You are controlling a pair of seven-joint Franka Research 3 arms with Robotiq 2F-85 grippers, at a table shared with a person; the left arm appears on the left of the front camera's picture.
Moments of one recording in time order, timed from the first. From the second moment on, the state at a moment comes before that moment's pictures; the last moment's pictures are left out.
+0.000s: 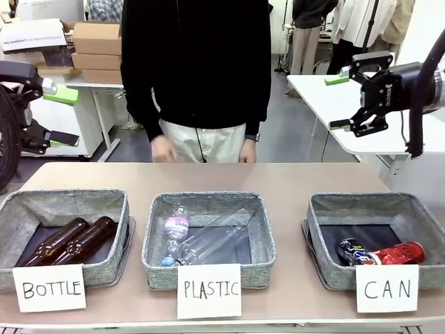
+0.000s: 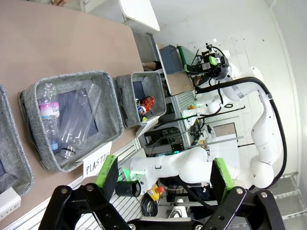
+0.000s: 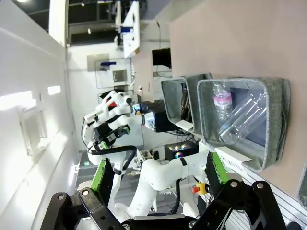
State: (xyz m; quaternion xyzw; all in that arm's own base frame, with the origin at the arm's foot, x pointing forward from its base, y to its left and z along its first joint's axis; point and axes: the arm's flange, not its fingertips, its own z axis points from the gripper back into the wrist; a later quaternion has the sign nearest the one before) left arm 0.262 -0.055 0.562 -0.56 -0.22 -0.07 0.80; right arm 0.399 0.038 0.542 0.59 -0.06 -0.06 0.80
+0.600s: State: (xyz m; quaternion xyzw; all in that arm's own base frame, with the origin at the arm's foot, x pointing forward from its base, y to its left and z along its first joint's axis) left arm 0.262 -0.055 0.562 -0.56 -0.22 -0.07 0.80; right arm 0.399 0.039 0.541 0.59 -0.06 -0.06 0.80
